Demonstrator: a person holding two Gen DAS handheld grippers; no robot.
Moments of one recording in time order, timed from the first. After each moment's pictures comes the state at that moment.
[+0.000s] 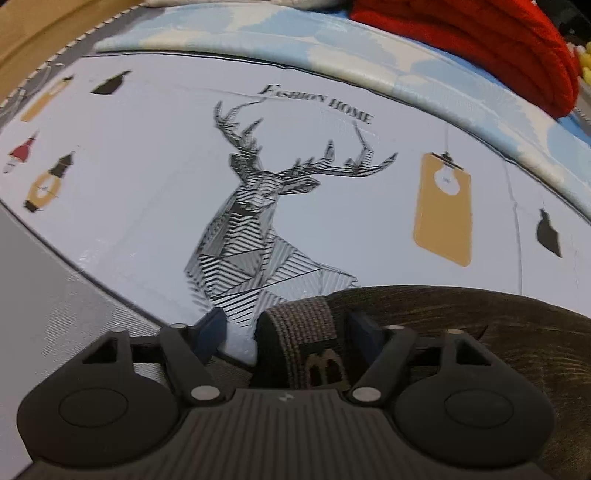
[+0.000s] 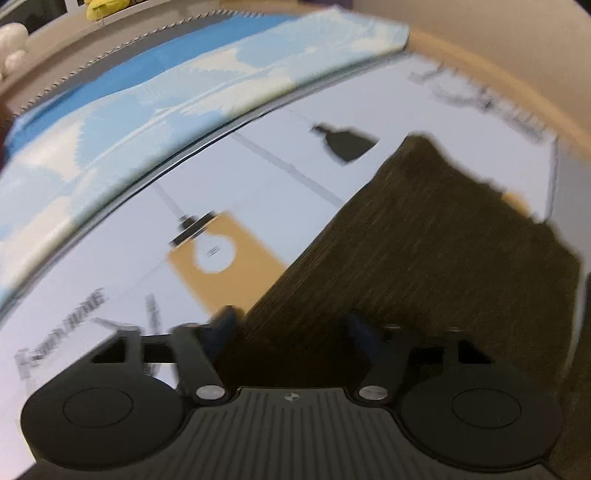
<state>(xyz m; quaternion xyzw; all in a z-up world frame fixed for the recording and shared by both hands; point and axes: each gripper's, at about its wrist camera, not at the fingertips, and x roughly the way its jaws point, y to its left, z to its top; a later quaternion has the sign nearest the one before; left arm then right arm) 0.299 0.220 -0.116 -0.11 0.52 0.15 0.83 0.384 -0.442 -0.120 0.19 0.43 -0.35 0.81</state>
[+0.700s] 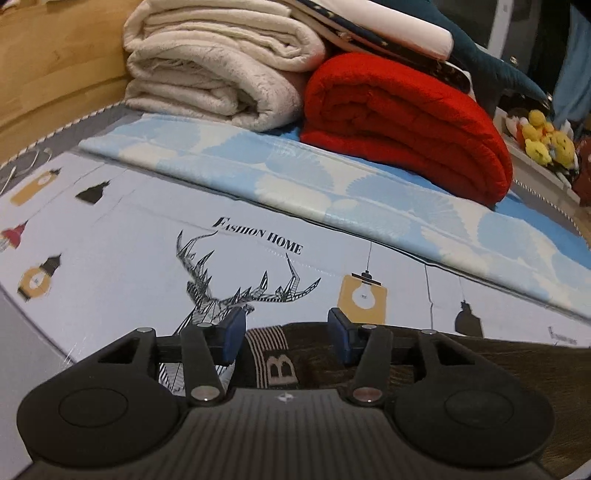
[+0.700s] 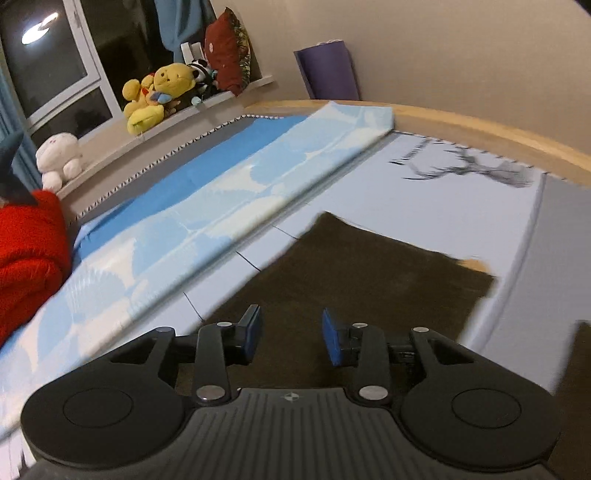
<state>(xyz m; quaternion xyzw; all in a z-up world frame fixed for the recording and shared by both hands) 0.276 0.196 -0.043 -0.12 0.36 0.13 0.91 0.244 -0.503 -0.046 0.25 0.29 -0.26 0.89</state>
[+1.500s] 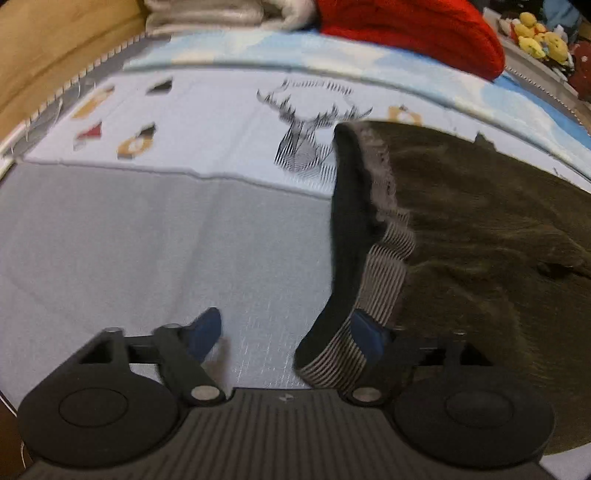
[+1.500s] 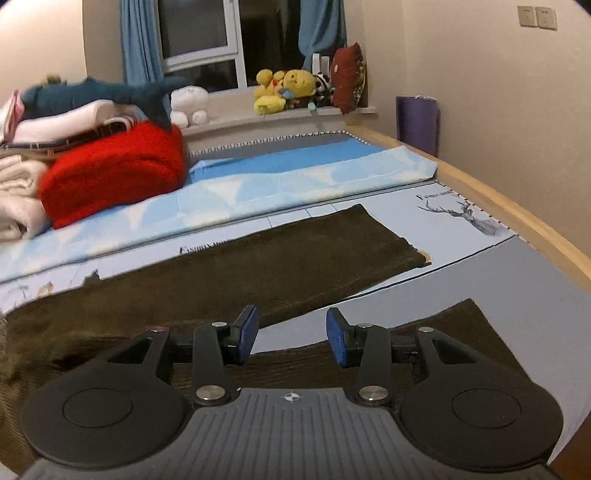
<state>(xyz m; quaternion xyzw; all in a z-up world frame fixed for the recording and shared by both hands) 0.080 0.231 -0.074 -0.06 0.51 0.11 0.85 -0.006 -0.413 0.033 0.11 0.29 -0.11 0.95</state>
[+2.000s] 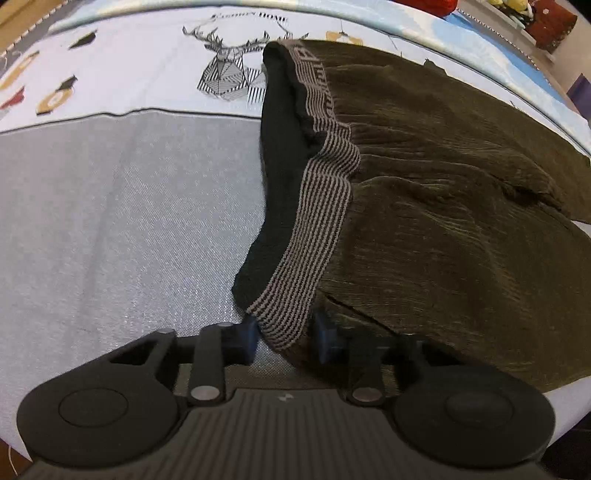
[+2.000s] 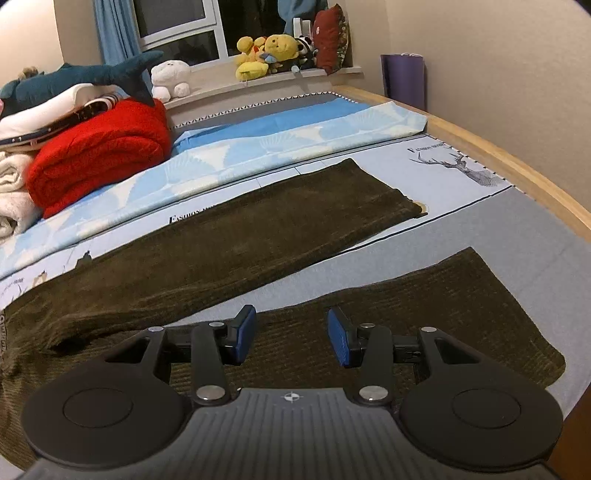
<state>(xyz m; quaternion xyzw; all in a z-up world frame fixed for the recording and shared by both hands) 0.077 0.215 -0.102 -0.06 0.57 0.00 0.82 -0.002 -0.409 0.007 0.13 0.34 -0.12 0.92</state>
